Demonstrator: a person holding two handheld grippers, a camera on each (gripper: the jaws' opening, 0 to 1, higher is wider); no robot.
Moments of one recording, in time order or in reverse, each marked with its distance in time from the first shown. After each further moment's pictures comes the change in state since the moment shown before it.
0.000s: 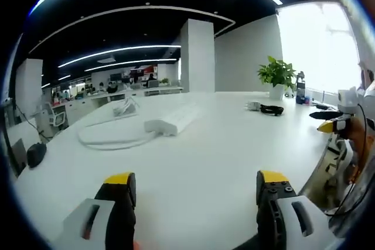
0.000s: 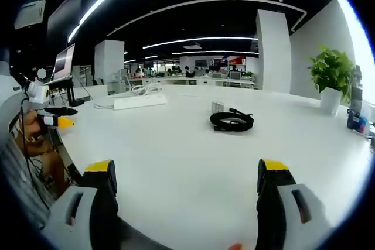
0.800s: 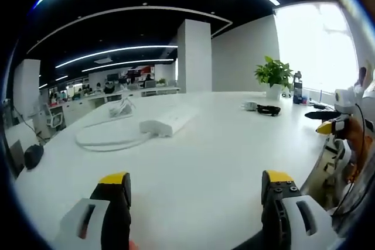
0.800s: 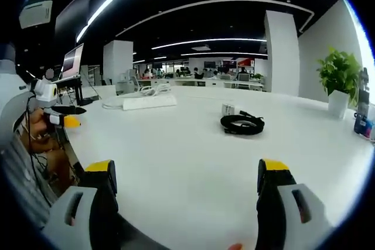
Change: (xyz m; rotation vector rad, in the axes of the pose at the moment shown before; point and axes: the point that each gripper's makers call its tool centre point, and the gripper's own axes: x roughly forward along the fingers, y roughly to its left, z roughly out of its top) left arm 0.002 -0.005 0.000 0.013 0.014 -0.005; right arm 0.002 0.007 0.003 -0.020 -0.013 0.040
